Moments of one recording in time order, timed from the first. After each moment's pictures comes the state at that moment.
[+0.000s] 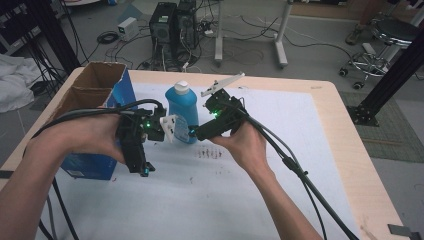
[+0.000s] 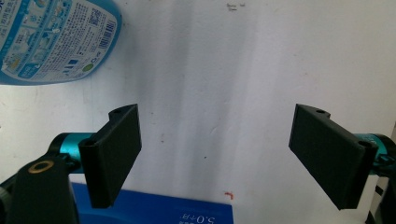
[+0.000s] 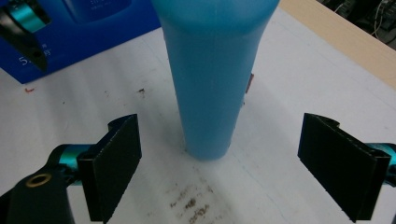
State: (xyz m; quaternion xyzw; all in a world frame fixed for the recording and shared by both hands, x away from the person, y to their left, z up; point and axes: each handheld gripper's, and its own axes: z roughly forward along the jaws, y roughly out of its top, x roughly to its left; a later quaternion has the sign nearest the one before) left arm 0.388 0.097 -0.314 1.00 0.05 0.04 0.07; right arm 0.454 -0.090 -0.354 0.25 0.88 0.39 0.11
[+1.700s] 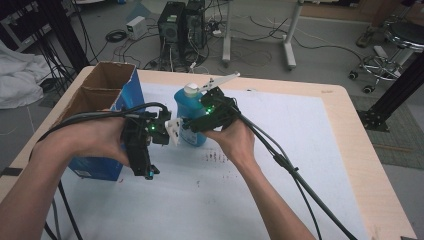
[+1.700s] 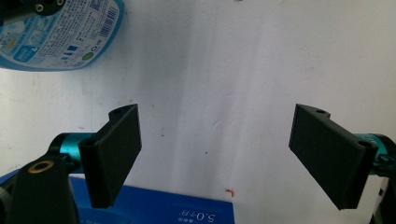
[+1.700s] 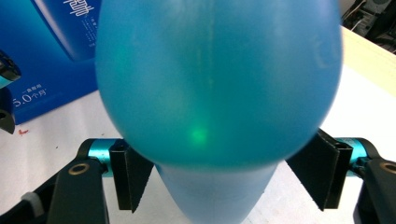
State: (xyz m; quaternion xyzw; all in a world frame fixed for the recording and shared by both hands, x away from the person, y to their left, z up) left arm 0.390 0.107 -0.319 0.99 0.06 0.04 0.07; right arm 0.481 -0.057 -0.371 0.25 0.87 0.43 0.08
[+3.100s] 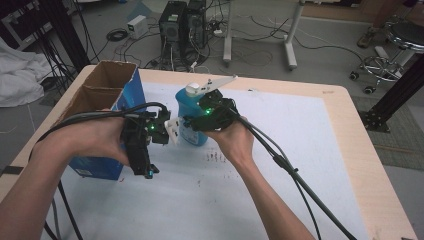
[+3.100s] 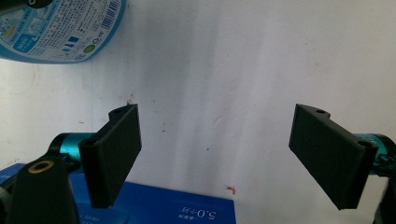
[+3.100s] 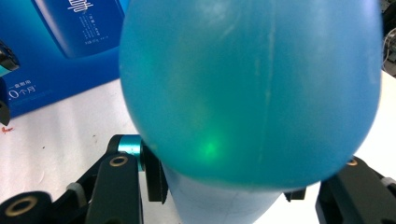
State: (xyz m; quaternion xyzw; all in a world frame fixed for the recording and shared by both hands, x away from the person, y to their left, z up) left arm 0.390 0.110 -0.320 0.99 0.07 0.05 0.07; right arm 0.477 -0.052 -0.373 0.22 0.87 0.43 0.12
